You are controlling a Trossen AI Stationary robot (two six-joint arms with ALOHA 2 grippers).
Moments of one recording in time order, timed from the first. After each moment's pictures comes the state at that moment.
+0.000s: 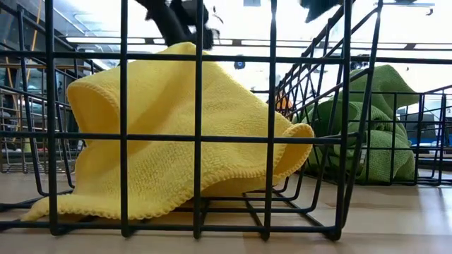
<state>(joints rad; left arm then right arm) 0.50 1.71 1.53 -0.86 0.09 0.21 0.26 1.41 1.48 -1.09 0.39 0.52</state>
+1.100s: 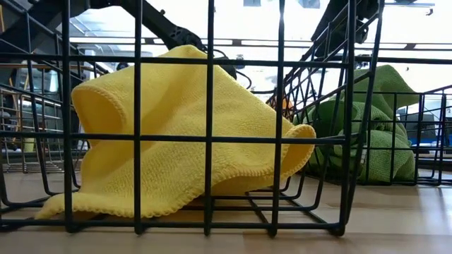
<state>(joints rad) 0.48 2.08 1.56 -0.72 -0.29 0.82 0.26 1.21 1.05 -0.74 0.40 0.59</state>
